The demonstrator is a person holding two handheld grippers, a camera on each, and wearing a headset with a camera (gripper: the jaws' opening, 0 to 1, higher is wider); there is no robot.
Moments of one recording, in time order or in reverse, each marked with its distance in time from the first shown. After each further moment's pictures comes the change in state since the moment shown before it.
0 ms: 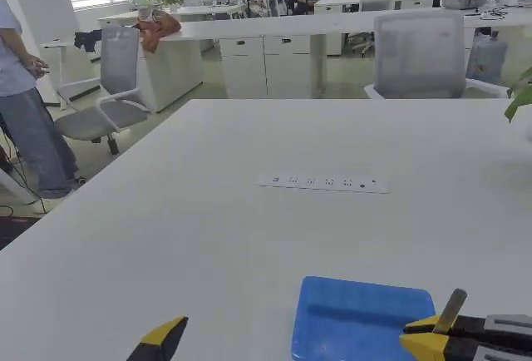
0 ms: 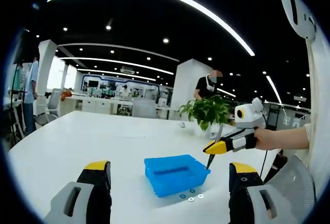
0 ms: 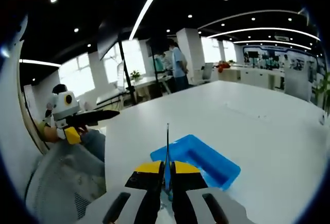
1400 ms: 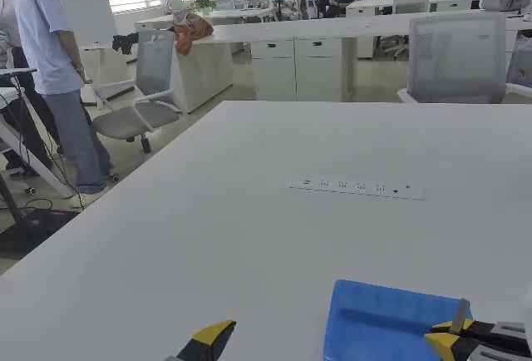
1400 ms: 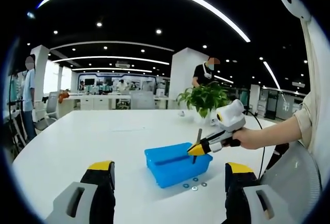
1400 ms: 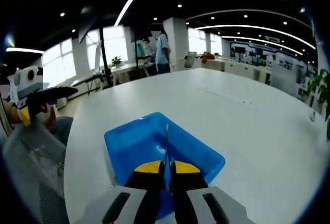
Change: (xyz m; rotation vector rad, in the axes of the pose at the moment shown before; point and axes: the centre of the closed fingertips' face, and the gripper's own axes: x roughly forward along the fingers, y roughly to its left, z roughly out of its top) left arm 0.001 0.001 -0.019 0.073 0.103 0.002; right arm 0.040 -0.065 -0.053 -0.027 0.104 -0.164
